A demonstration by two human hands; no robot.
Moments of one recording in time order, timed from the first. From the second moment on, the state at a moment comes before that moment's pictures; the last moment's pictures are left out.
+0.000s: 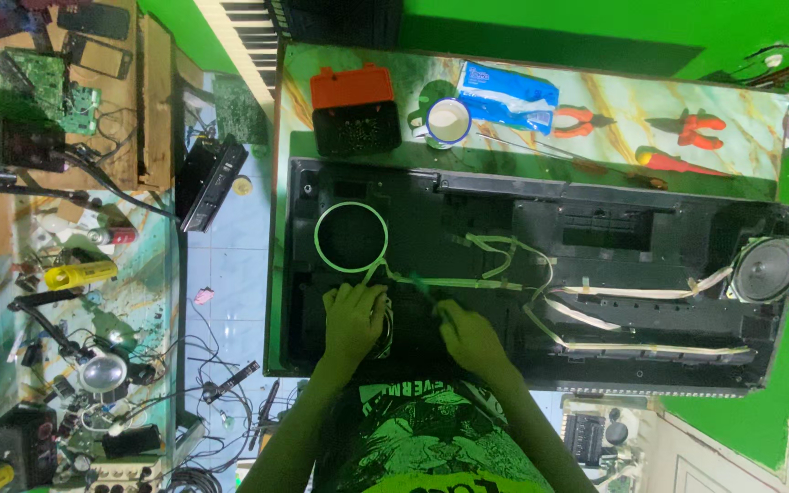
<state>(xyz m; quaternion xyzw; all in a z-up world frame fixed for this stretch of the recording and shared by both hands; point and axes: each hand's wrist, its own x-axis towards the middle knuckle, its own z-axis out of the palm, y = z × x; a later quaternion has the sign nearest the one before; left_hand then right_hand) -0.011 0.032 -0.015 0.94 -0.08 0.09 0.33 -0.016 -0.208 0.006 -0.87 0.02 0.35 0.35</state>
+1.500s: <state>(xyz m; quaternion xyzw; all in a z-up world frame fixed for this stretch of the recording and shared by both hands) -0.043 0.034 -0.003 0.92 -0.13 0.10 0.36 -0.055 -0.219 -0.006 -0.88 -0.10 0.29 0.36</state>
